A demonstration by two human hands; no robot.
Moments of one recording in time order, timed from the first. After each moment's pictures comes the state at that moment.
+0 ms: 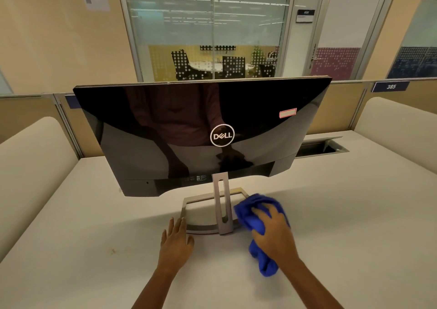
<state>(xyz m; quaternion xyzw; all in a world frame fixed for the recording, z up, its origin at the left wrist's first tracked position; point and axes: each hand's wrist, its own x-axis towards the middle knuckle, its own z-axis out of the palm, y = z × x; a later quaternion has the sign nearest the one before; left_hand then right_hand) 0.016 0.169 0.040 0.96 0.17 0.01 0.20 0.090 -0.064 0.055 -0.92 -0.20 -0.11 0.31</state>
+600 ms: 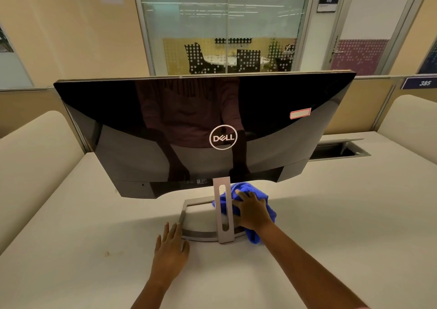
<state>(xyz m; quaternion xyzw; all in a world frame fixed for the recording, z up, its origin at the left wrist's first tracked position) 0.023 0.171 0.031 0.96 0.22 0.00 0.20 0.179 0.000 0.057 -0.94 -0.33 0.00 0.01</state>
